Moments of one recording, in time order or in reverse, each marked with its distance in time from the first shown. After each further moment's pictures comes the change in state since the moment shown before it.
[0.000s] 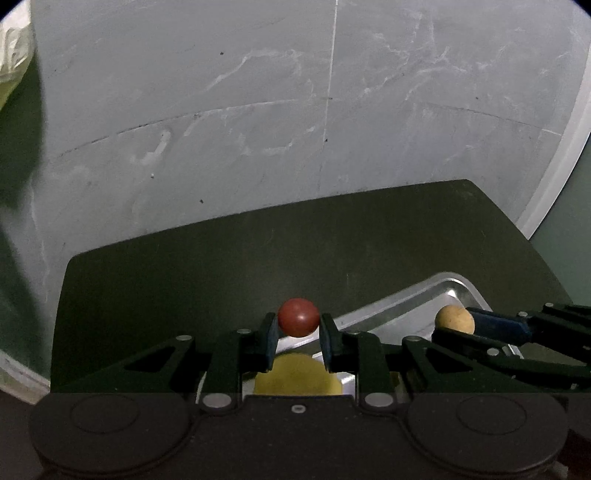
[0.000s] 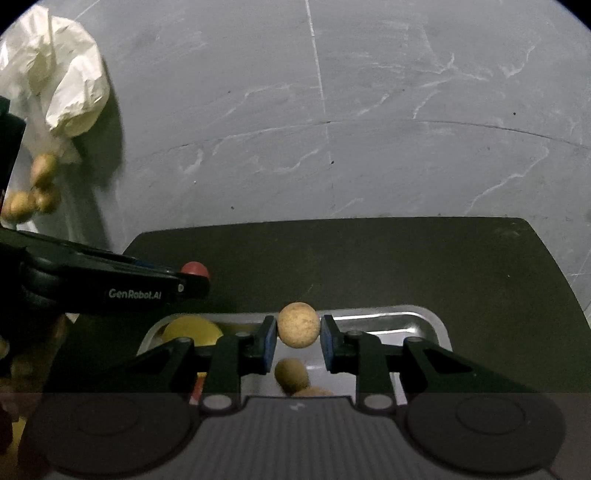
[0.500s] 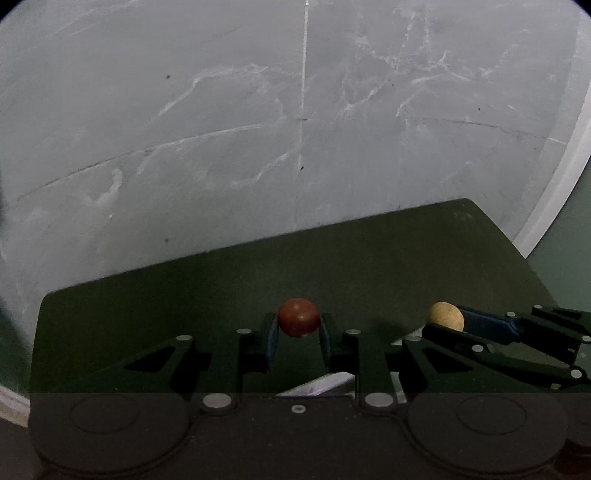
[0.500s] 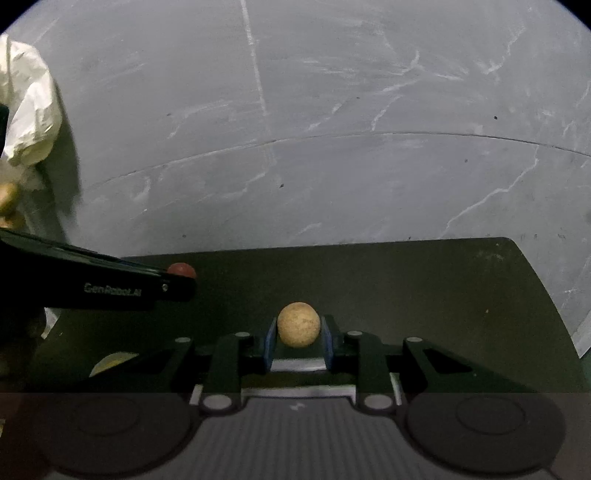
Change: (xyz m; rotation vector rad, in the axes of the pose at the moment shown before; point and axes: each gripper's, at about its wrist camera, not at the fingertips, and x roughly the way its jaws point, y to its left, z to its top) left arm 0.040 -0.026 0.047 0.013 -0.006 -0.001; right arm 0.031 -0.050 0.026 0.017 -0.042 -0.015
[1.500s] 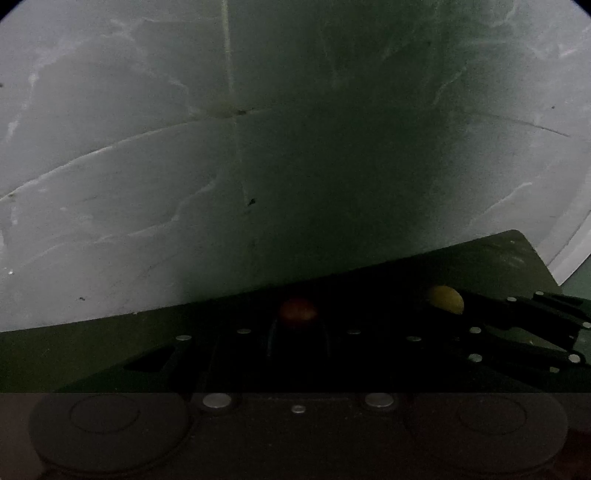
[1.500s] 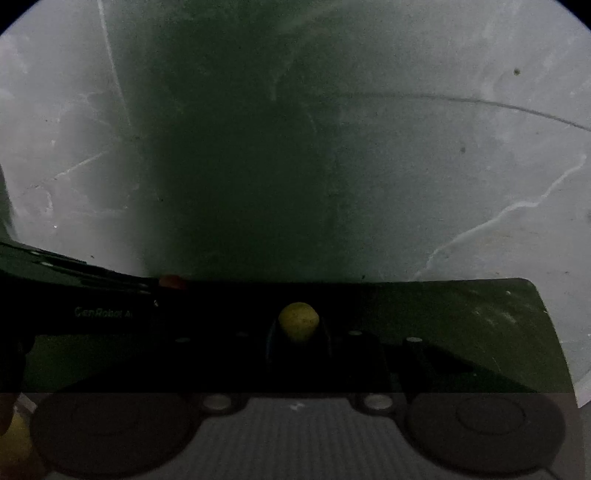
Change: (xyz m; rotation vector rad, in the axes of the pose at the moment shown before) left arm 0.134 -0.037 0.069 -0.042 0.041 0.066; right arm 0.114 -0.103 0.049 -0.019 0.025 0.031
